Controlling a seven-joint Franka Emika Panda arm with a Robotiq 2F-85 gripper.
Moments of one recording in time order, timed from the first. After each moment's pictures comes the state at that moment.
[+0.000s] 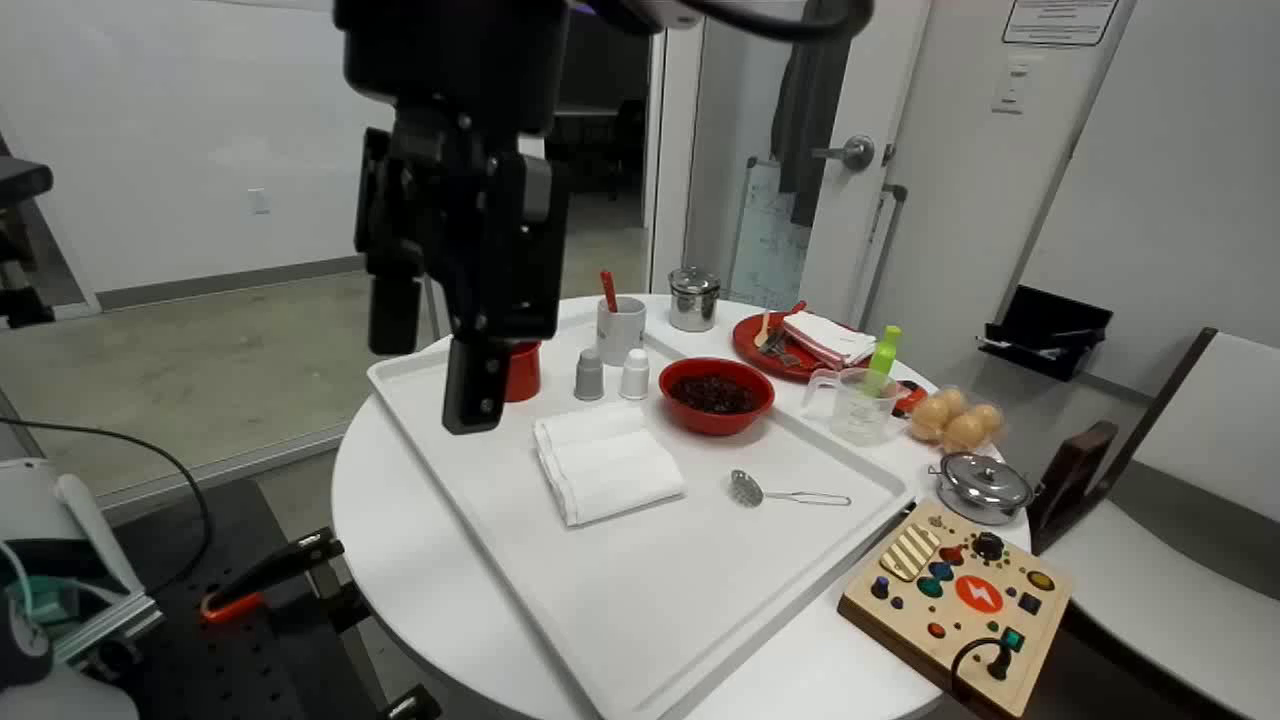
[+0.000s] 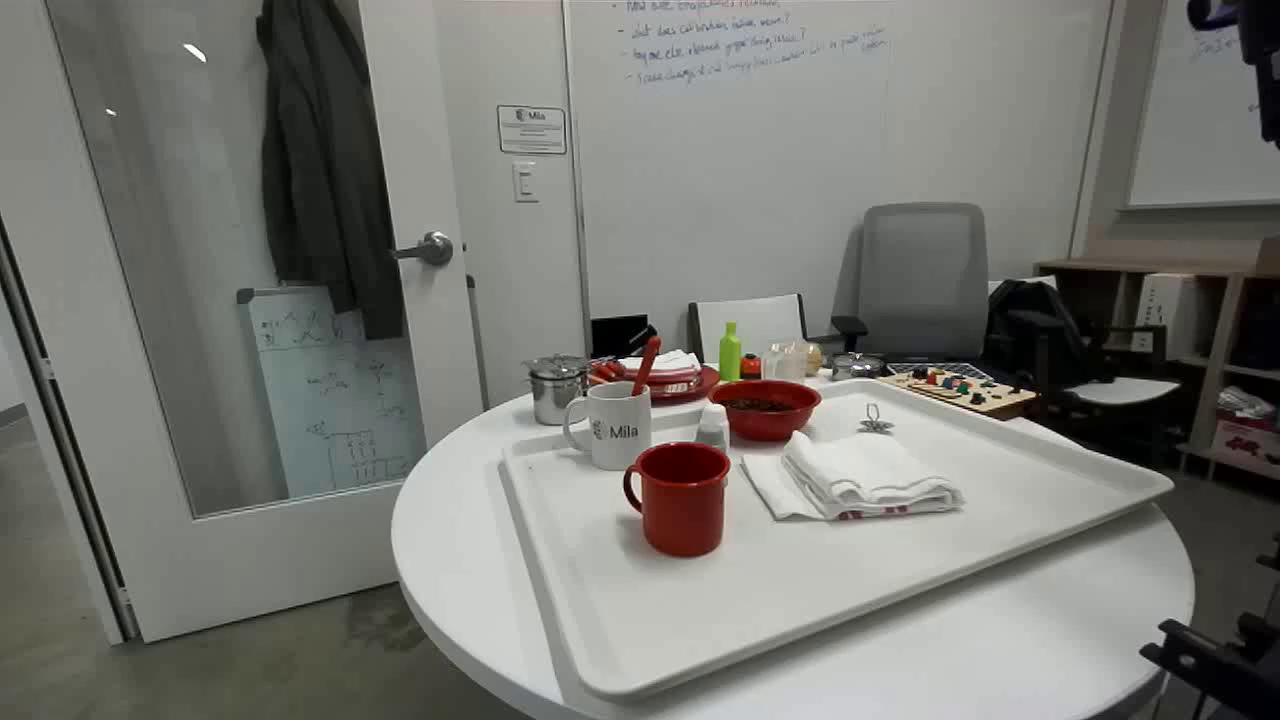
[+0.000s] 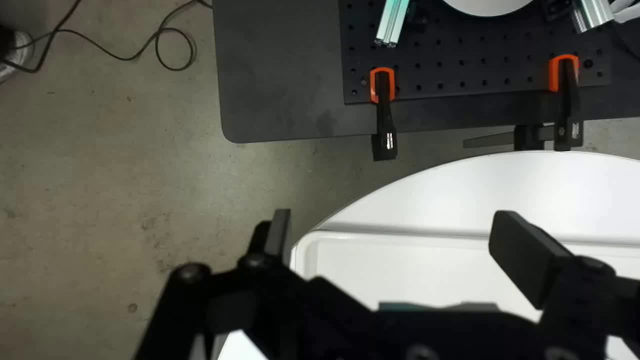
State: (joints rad) arm -0.23 -0.66 -0.20 -2.65 -0.28 1.76 -0.19
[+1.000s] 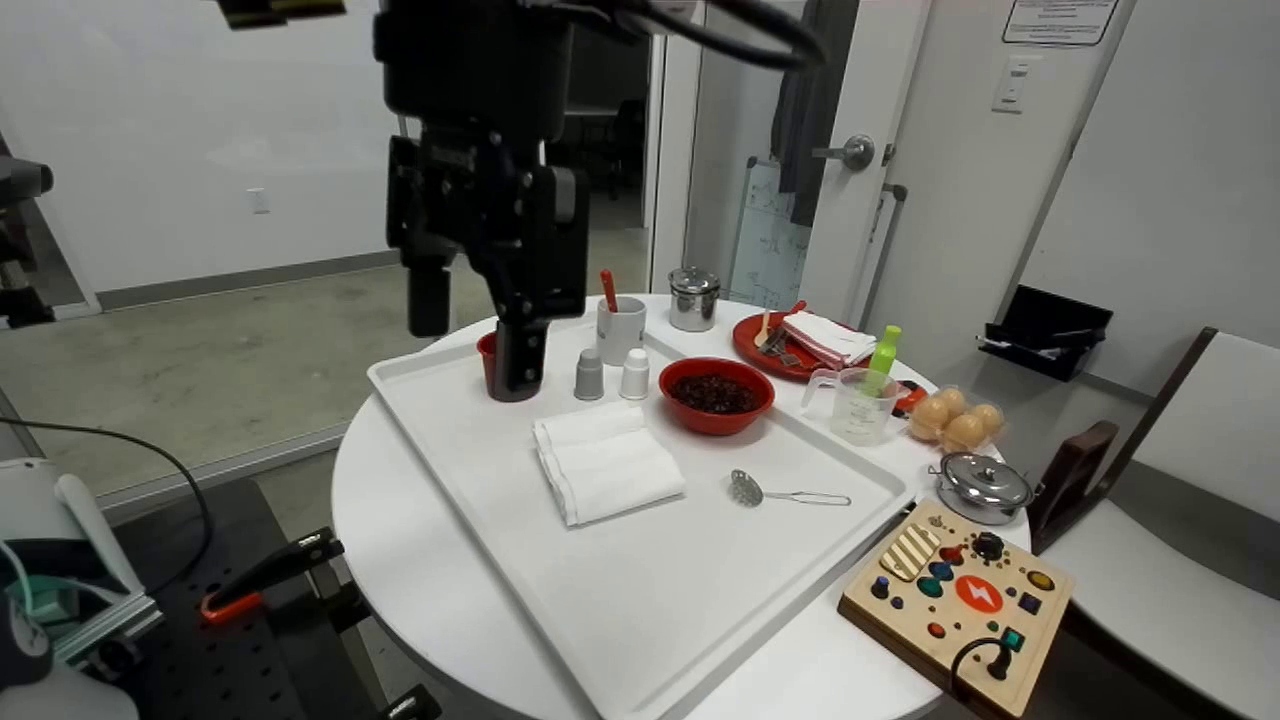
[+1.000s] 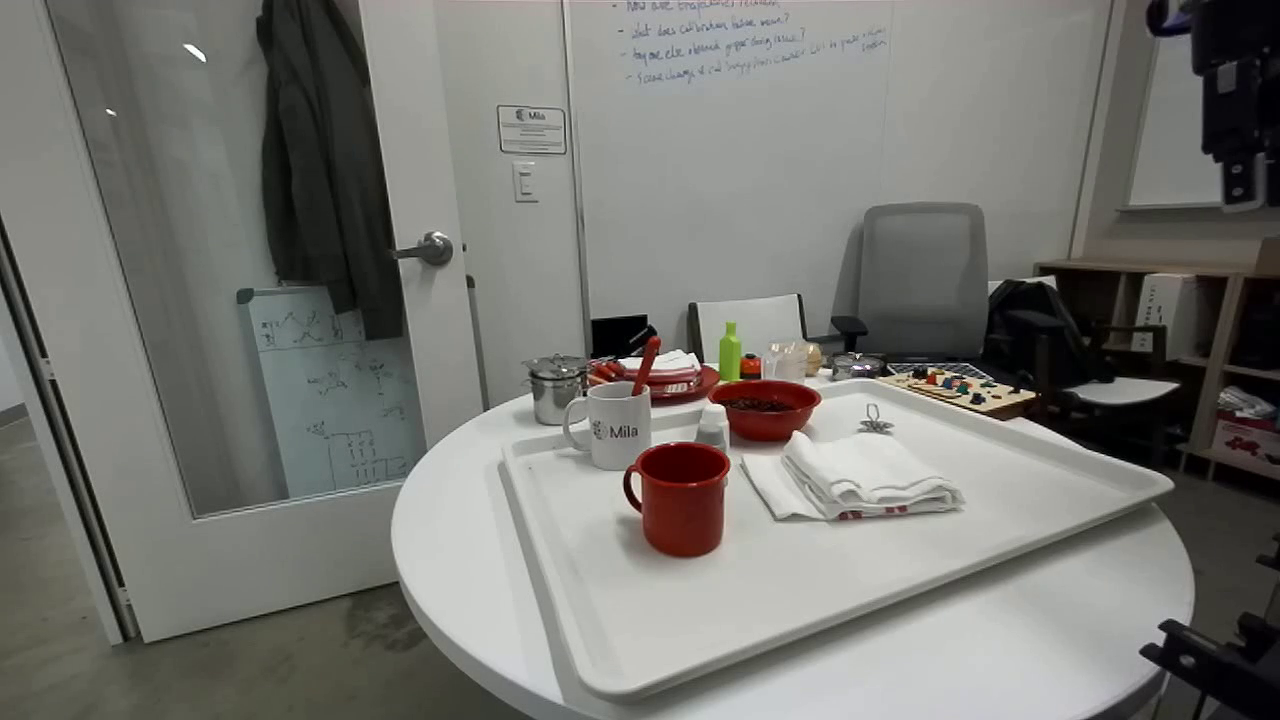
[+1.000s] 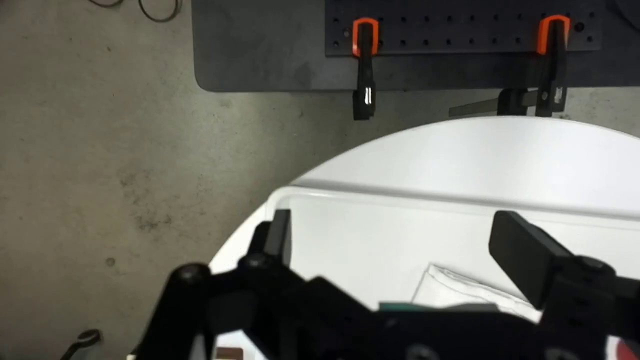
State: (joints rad) arm -0.16 -0.65 -0.19 -2.67 -0.24 1.87 -0.19
